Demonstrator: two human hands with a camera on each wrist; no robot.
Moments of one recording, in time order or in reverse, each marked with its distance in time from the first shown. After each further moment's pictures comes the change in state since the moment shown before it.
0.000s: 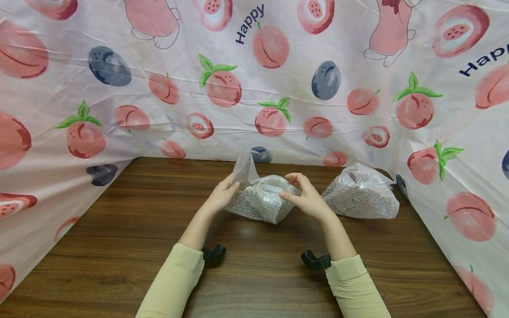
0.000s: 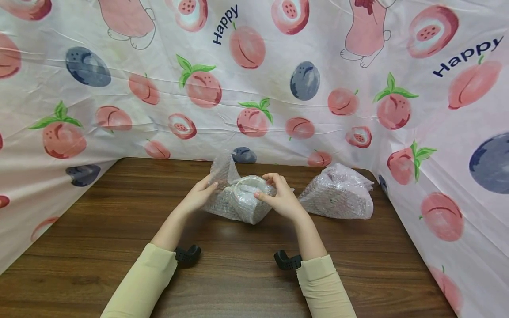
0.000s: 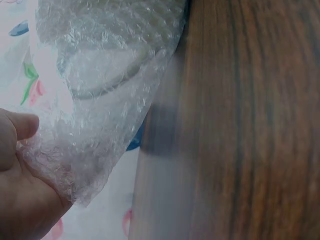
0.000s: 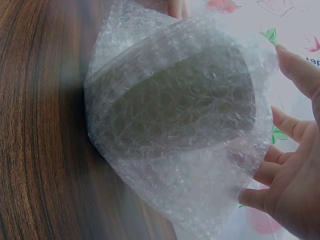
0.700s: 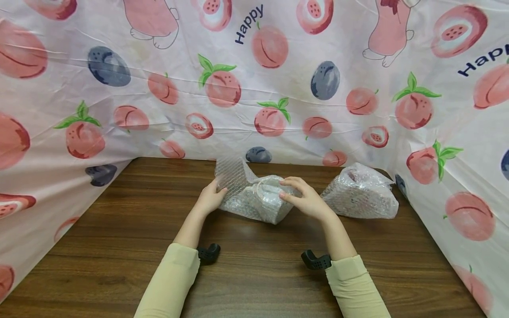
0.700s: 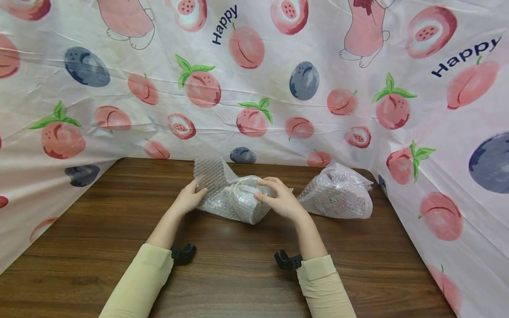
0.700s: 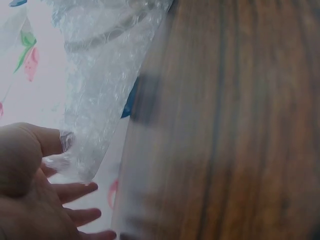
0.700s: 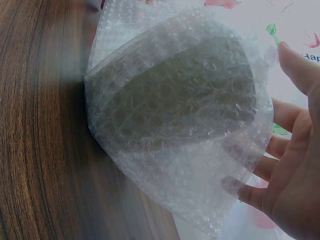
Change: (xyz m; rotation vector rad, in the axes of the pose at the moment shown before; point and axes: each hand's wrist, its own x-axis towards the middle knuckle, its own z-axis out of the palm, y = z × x) left_hand 0.001 -0.034 -0.020 0.300 0.118 -0.110; right_hand -0.003 0.001 -0.003 -0.061 -0.086 -0.026
